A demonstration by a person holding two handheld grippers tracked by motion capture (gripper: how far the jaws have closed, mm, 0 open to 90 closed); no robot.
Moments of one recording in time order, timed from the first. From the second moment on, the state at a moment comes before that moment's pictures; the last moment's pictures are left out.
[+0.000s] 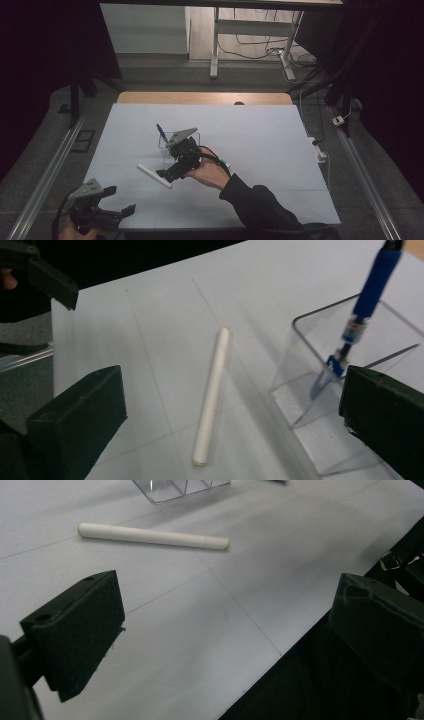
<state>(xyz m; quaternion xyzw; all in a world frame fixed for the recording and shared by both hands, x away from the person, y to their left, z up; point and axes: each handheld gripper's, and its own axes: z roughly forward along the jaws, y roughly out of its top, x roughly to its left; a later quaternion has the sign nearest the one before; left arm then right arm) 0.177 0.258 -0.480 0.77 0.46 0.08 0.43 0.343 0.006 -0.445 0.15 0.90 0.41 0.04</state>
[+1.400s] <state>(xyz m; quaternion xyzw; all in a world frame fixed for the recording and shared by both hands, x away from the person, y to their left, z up) 0.177 0.257 -0.481 0.77 0.46 0.07 0.43 0.339 0.073 -0.526 0.12 0.94 0.30 0.04</state>
